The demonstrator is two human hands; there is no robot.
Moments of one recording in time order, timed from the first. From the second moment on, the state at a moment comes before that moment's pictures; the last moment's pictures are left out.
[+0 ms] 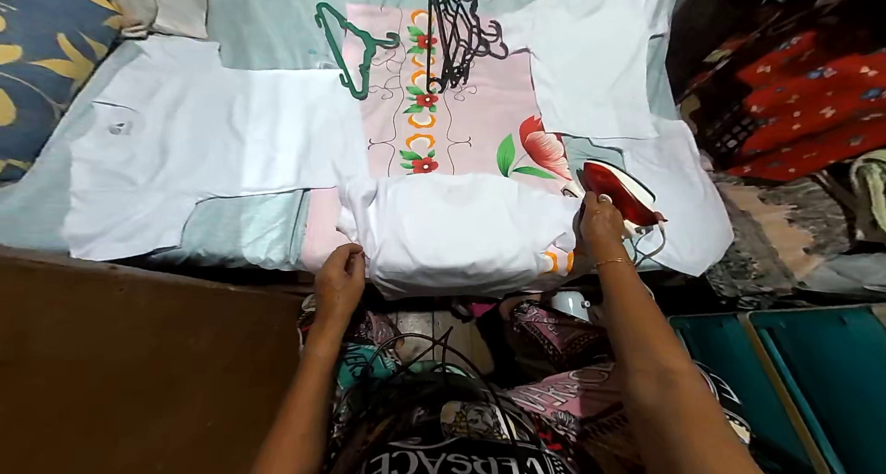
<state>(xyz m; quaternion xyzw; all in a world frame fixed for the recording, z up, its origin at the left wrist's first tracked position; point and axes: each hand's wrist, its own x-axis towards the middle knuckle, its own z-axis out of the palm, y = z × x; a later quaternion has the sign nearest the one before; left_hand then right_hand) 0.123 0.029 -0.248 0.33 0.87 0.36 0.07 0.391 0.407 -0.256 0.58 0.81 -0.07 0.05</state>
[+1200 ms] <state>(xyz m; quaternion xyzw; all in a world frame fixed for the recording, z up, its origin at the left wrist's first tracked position) 0.055 0.086 -0.327 0.36 0.85 0.36 -0.15 0.254 0.323 -0.210 0.50 0.77 -0.39 -0.09</state>
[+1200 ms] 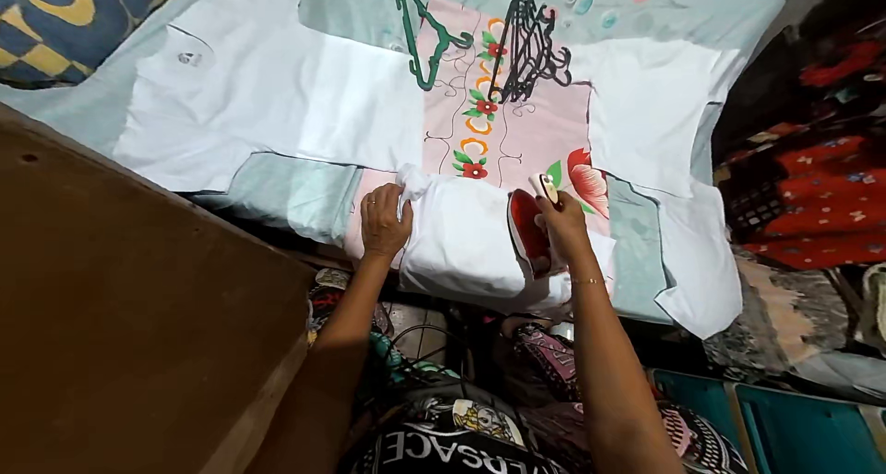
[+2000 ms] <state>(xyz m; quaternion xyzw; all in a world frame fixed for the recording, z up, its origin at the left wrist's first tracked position) 0.055 0.087 -0.326 0.37 0.85 0.35 -0.16 0.283 0.291 -0.215 0.57 0.73 -0.36 -0.14</state>
